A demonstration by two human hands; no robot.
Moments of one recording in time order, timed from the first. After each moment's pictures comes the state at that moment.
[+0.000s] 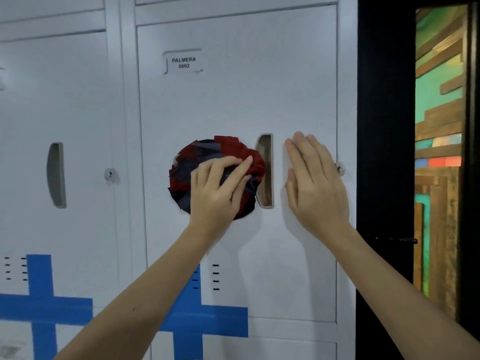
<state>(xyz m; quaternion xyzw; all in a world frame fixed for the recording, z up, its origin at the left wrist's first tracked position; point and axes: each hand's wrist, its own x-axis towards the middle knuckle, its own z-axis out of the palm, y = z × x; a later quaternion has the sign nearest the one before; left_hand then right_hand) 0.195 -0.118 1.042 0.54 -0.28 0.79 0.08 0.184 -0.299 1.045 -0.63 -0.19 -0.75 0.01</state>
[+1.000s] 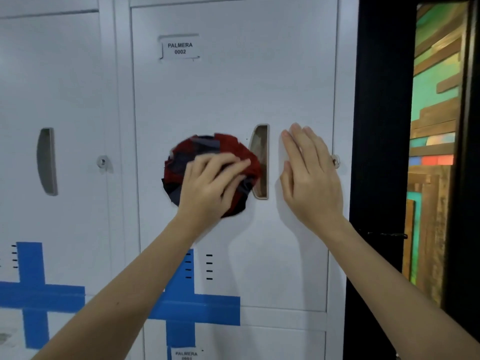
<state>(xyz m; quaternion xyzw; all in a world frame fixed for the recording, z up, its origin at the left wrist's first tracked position) 0.192 -0.108 1.041 0.56 -0.32 0.76 0.03 0.183 -0.300 1.046 -0.62 -0.21 -0.76 0.03</state>
